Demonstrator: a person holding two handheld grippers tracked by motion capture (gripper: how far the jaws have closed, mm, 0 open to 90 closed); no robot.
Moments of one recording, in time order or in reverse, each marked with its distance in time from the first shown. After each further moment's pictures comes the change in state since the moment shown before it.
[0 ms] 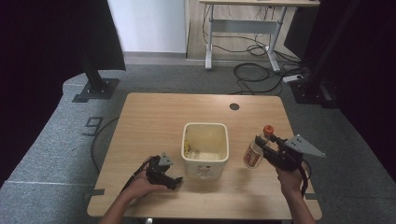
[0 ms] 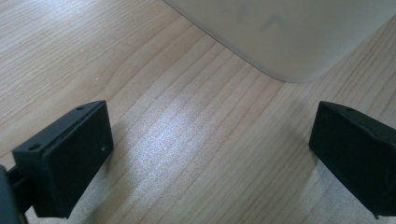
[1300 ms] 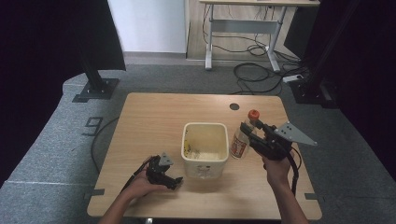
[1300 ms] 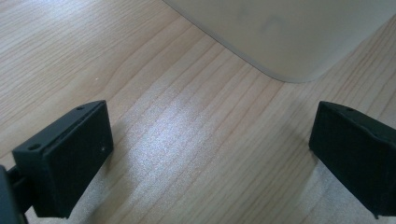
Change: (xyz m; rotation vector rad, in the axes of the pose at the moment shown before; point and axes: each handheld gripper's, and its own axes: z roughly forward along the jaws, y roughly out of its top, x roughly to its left) left arm 0.000 0.000 0.000 0.001 -0.002 -0.002; right arm 0.041 0.055 0.020 -0.108 0.085 0.004
